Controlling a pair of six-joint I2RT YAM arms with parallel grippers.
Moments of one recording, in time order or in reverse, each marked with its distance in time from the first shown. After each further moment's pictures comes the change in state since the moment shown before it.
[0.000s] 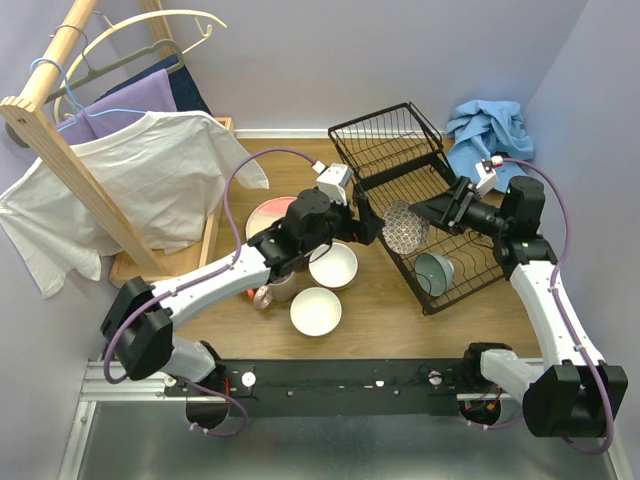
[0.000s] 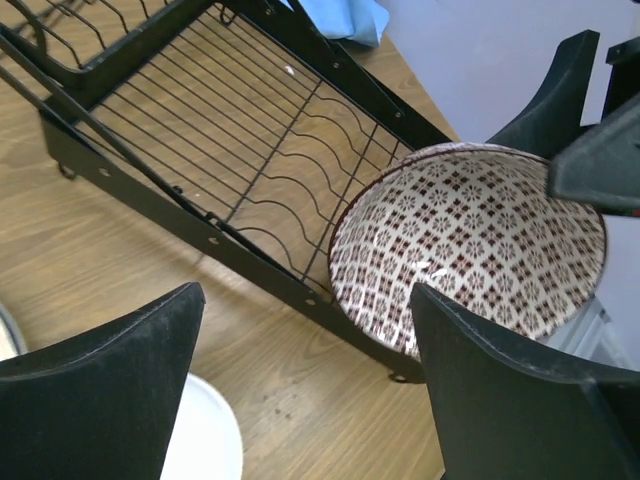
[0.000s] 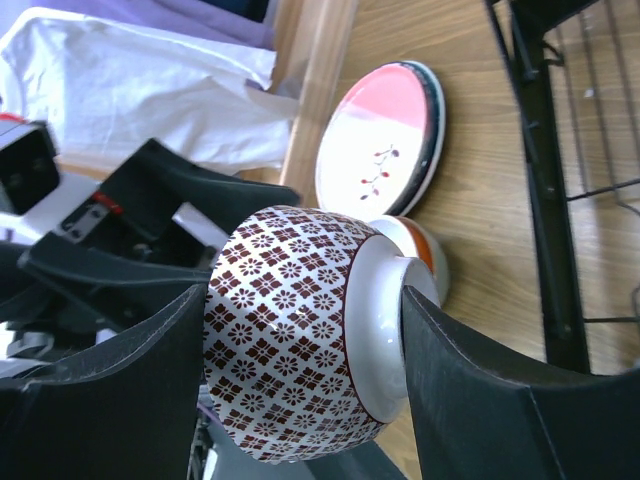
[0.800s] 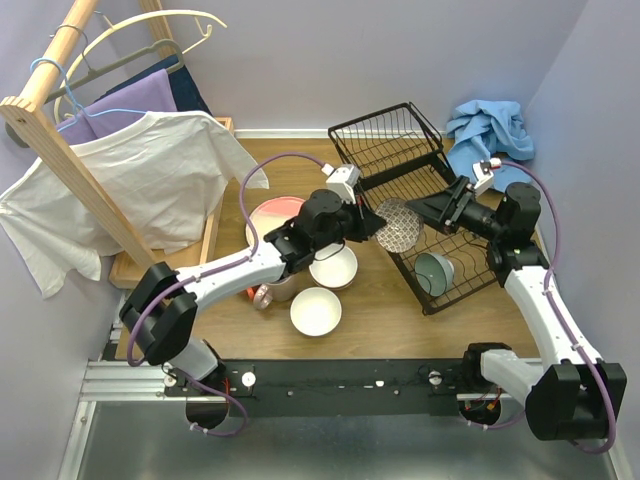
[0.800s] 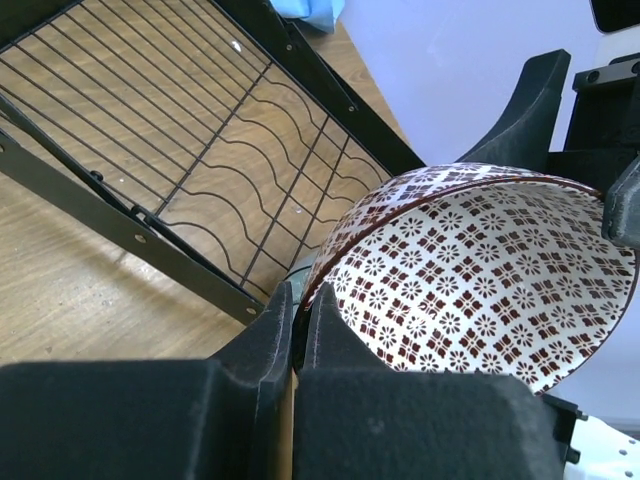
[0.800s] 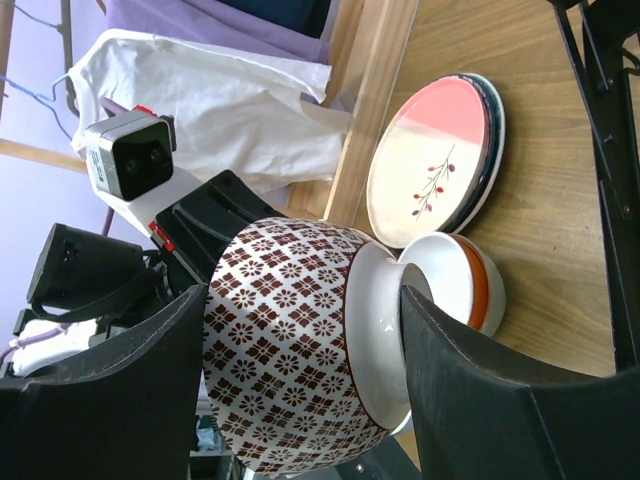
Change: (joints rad) left arm -0.006 0.145 0.028 0.121 0.072 -0.174; right arm 0.050 -0.010 -0.093 0.259 -0.015 0.204
